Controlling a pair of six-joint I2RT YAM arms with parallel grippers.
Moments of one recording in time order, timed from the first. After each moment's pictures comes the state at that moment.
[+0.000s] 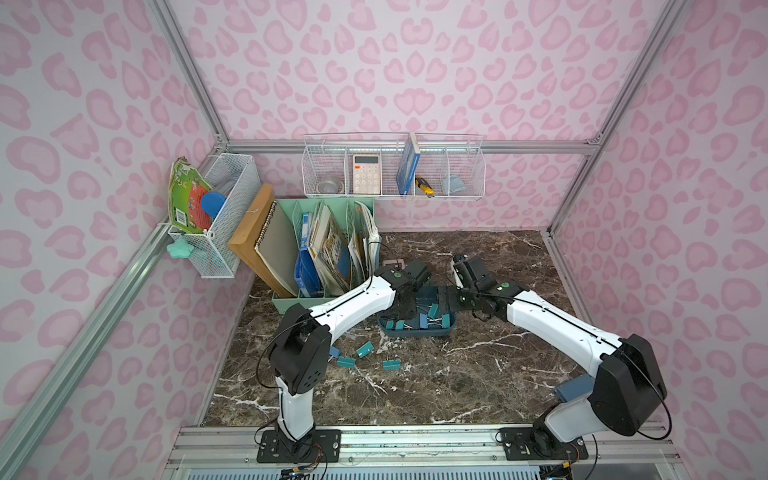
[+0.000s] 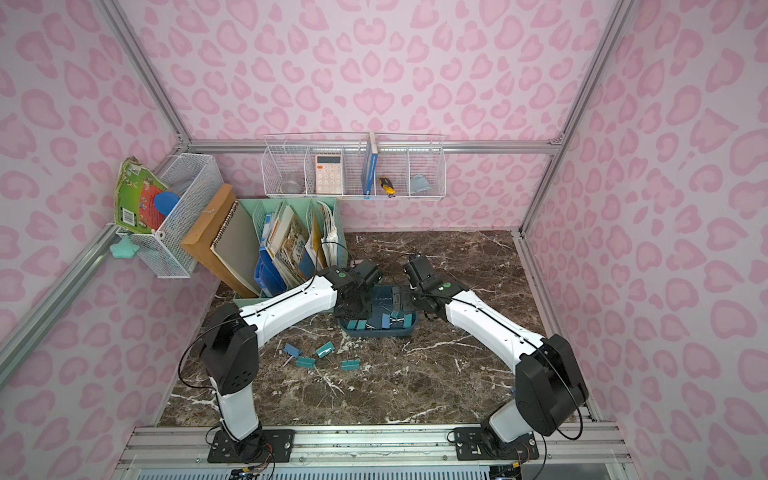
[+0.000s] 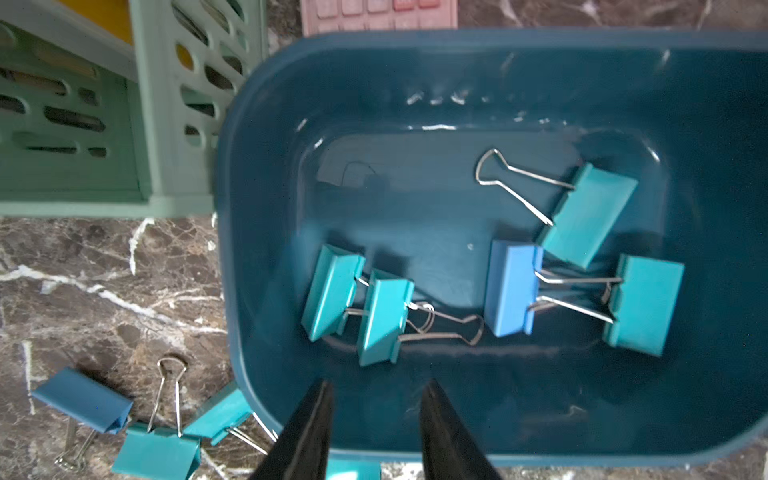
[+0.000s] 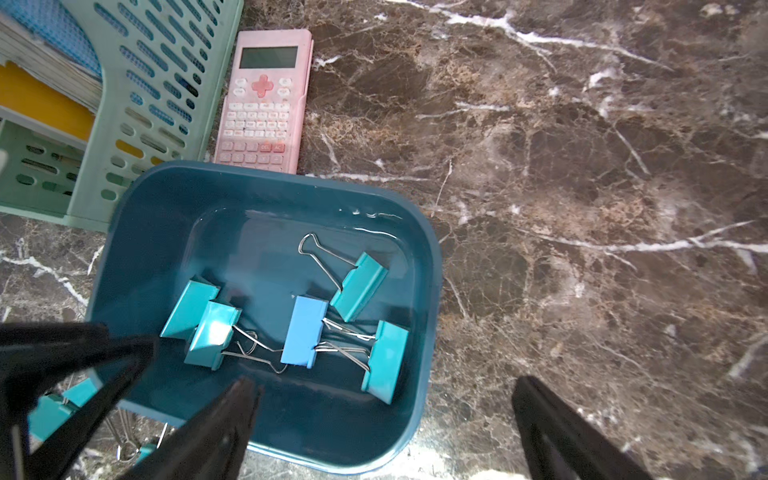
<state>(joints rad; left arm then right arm) -0.69 1.92 1.57 -0.98 -0.17 -0.72 0.63 1.51 1.16 -0.57 0.12 0.38</state>
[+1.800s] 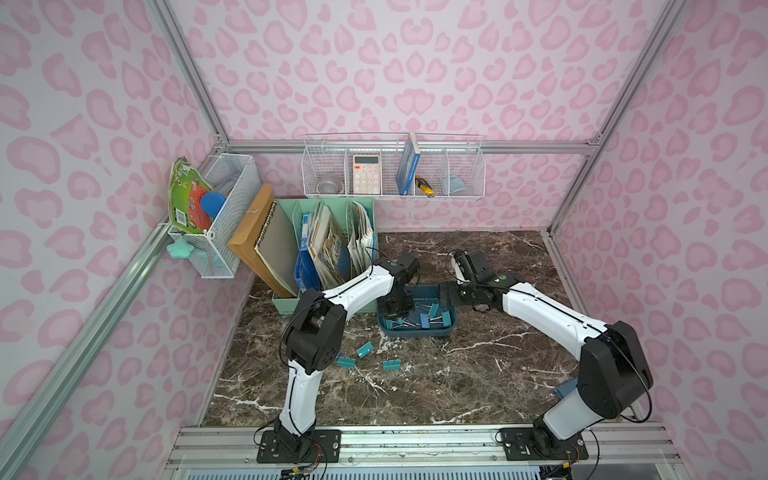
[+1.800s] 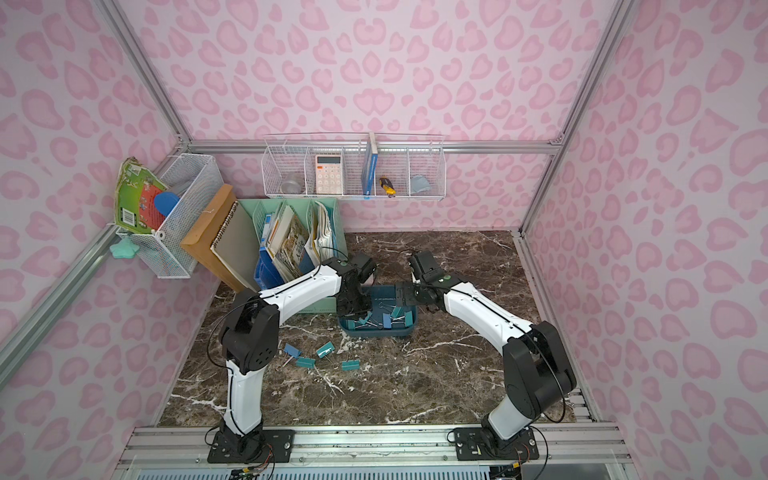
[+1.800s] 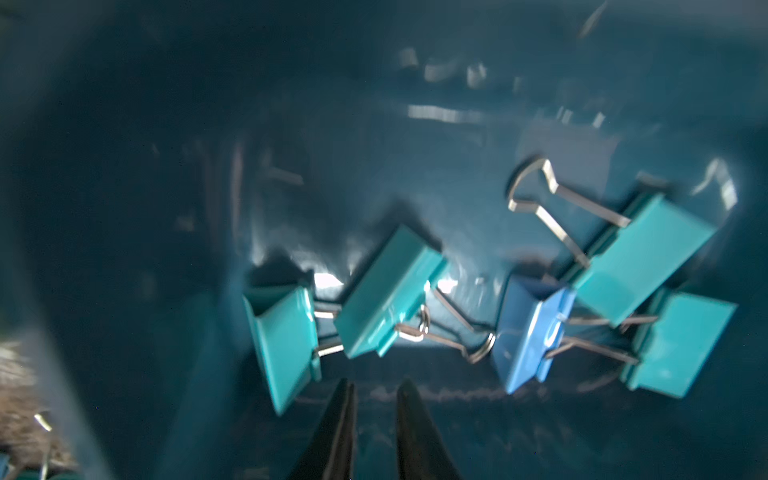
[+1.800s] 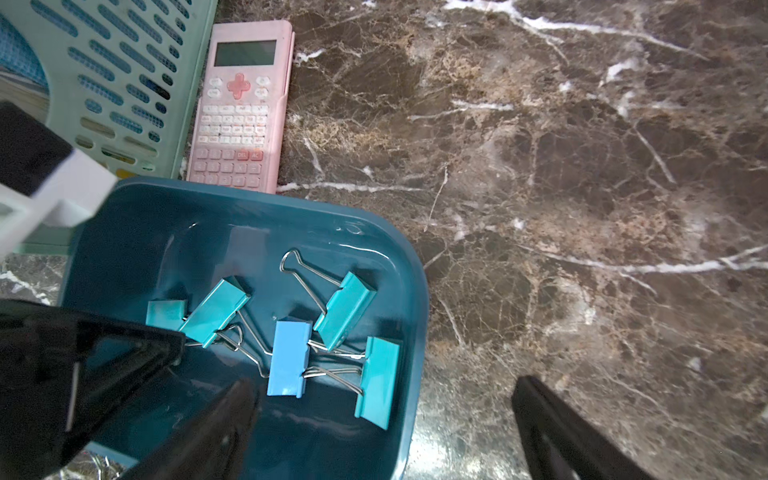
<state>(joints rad) -0.61 2.07 1.64 -1.02 0.09 -0.73 0.56 1.60 1.19 -0.54 0.04 0.33</state>
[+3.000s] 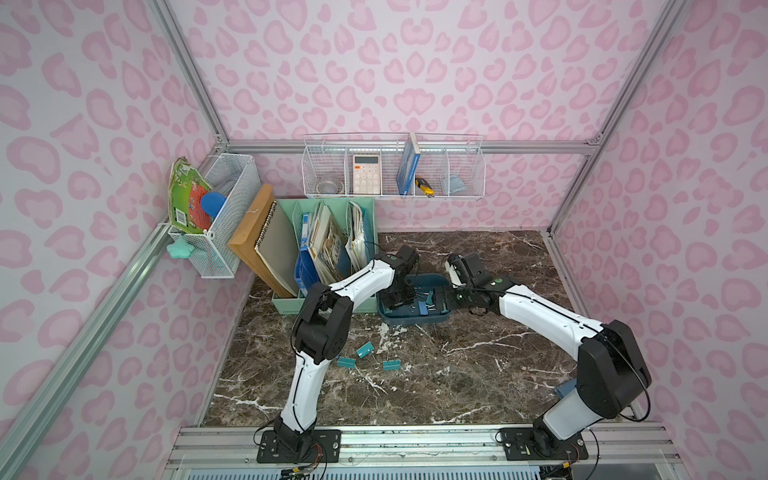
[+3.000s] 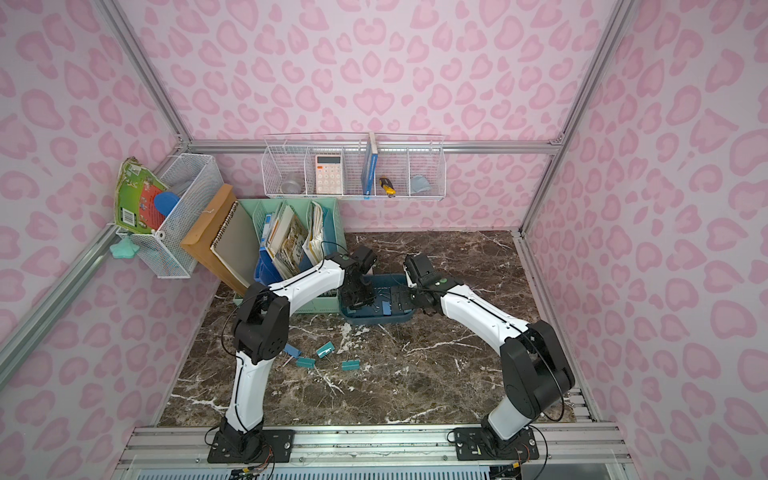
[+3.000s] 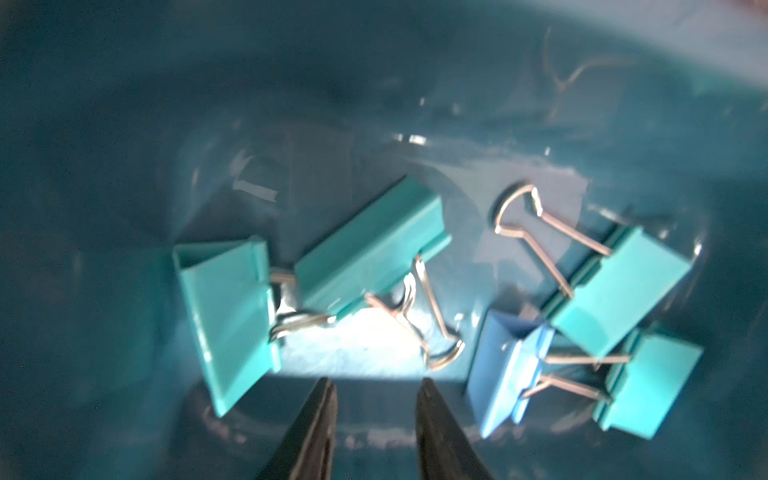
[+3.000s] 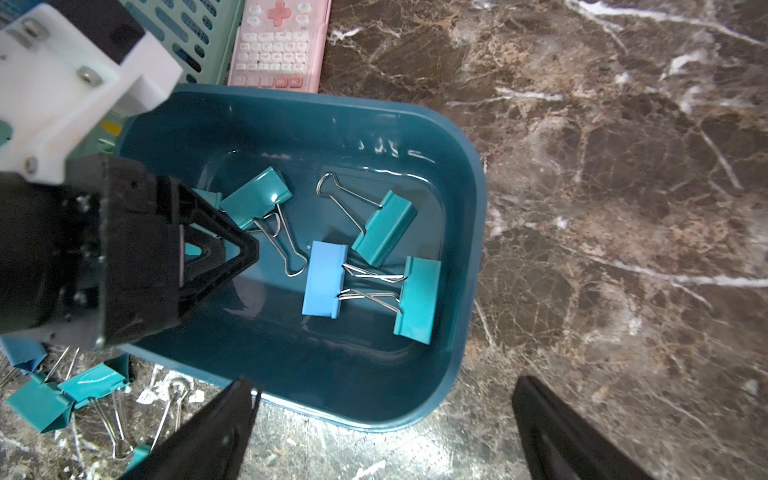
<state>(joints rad) -0.56 2.20 1.78 -0.93 0.07 -0.84 0.58 1.61 1.17 -0.50 0.00 0.32</state>
